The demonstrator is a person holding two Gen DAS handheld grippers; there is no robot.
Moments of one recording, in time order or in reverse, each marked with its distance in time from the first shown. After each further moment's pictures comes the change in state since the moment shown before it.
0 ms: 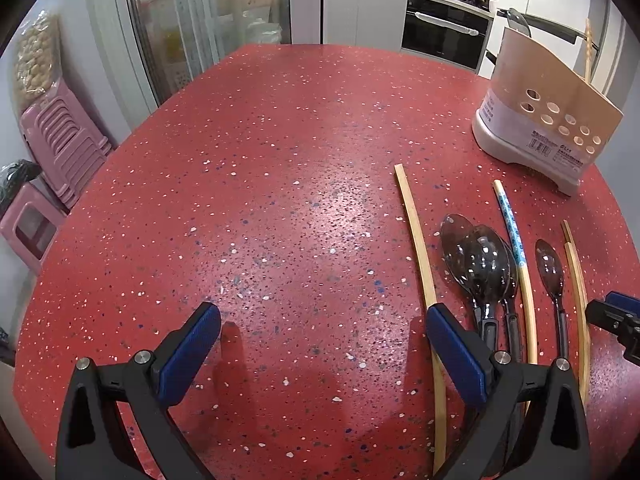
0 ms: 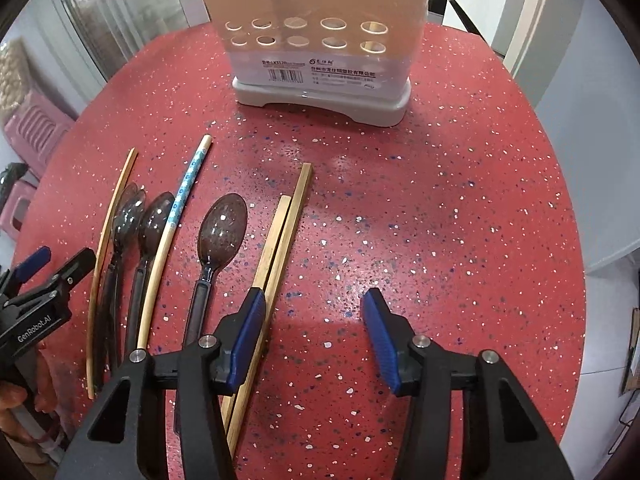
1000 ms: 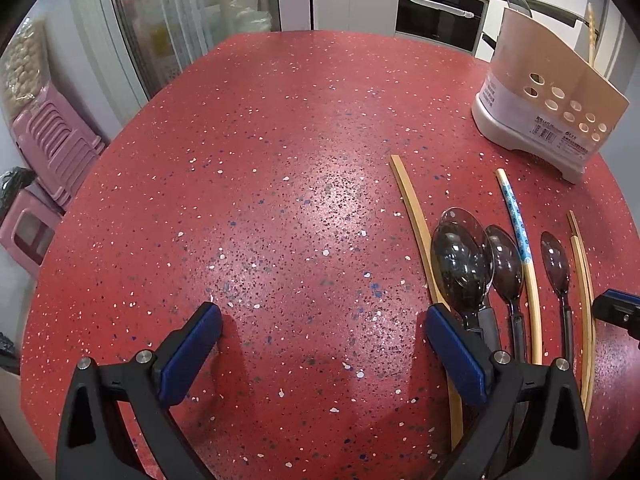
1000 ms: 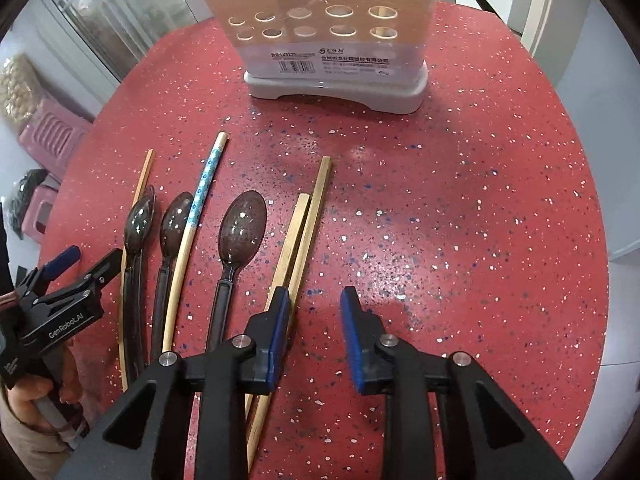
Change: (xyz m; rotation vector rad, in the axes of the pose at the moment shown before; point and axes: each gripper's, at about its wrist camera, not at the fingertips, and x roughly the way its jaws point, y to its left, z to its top) left arm 0.010 -0.005 0.009 0.035 0.061 -0.002; right arm -0.009 -0.015 -0.001 0.031 0.066 0.111
